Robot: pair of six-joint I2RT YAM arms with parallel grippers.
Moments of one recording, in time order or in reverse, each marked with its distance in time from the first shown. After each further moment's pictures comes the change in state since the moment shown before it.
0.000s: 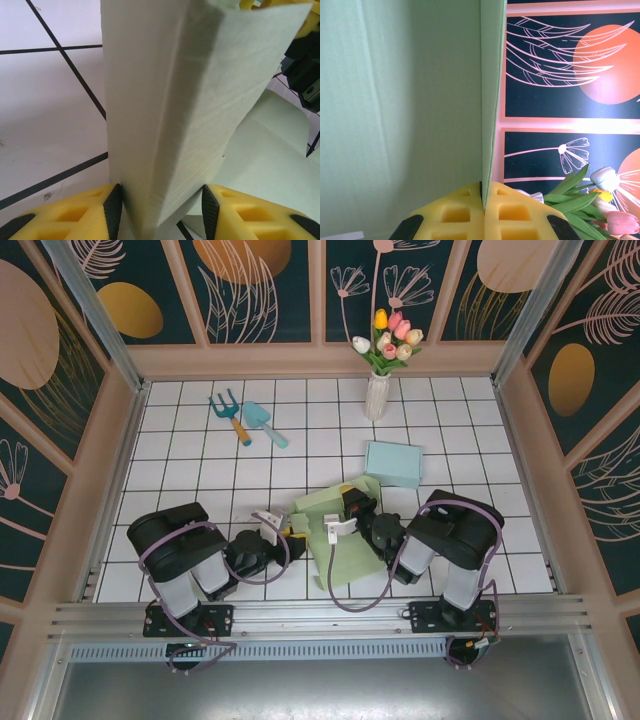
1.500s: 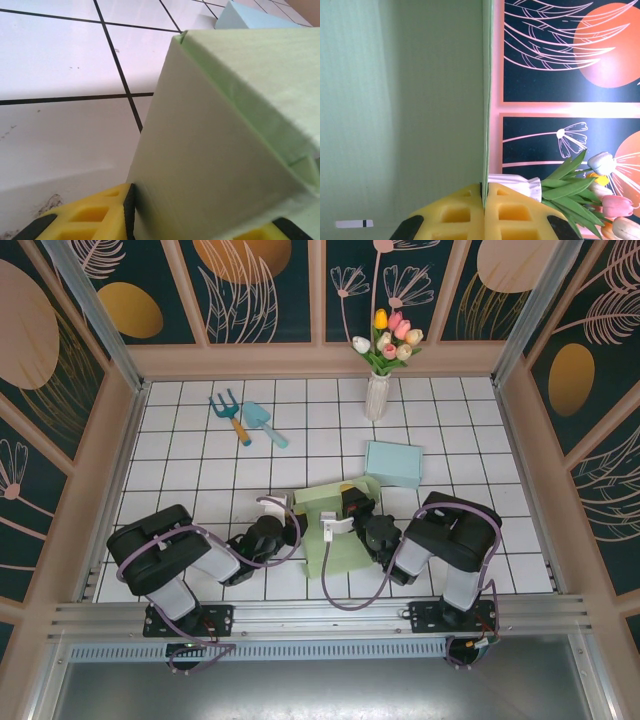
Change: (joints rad) left arm -0.023 -0.123 0.198 -0.413 -0.314 -0.110; right arm 0.055 0.002 0.031 -0.029 0.137 0.020
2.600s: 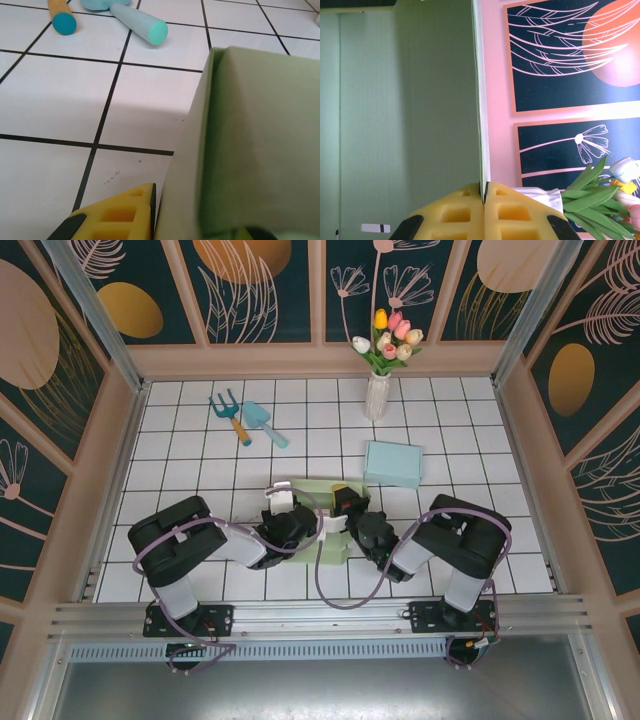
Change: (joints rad) left arm -0.055 0.113 0.285 -0.447 -0.542 -0.141; right arm 0.028 -0.064 0.053 -0.167 -0.005 0.150
